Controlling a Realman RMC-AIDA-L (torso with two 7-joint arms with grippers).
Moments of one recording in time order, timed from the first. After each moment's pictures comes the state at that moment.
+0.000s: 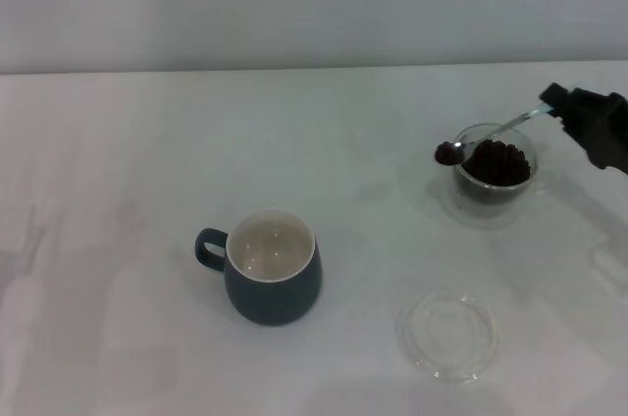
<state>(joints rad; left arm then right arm) -0.31 -2.08 2.84 0.15 -1.49 1.38 -0.12 0.37 1.94 -1.19 -0.28 -0.84 -1.17 1.90</state>
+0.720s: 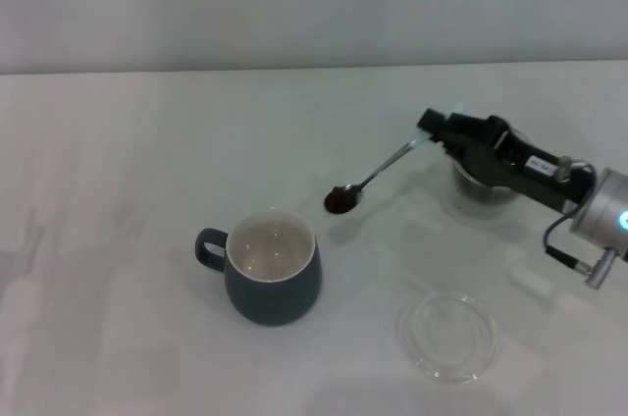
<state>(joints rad) -0.31 -2.08 2.84 0.15 -1.49 1.38 -0.09 0.44 2.01 -1.37 -0.30 -0.84 -1.23 1.90</state>
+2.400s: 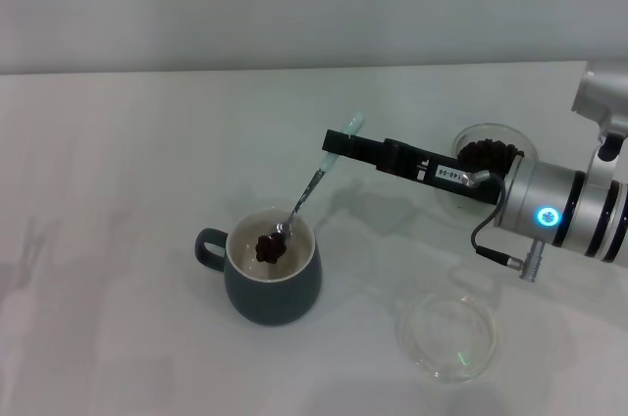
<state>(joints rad) -0.28 -2.09 2.84 0.16 -1.47 1.38 -0.08 0.50 2.03 -1.60 -0.43 -0.83 -1.15 1.73</state>
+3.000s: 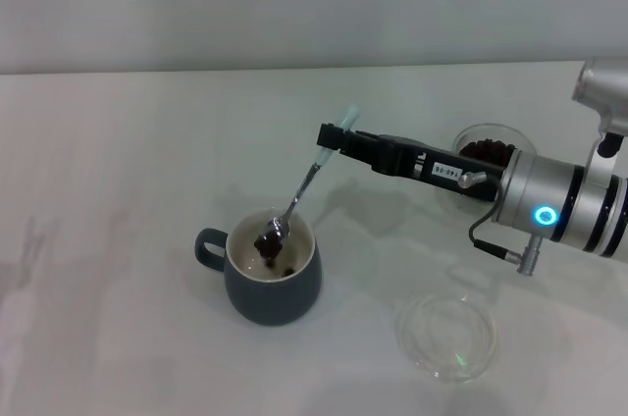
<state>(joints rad) -0.28 -2.09 2.84 0.16 -1.47 1.38 -0.08 0.50 2.03 -1.60 -0.45 -0.82 -1.16 1.61</state>
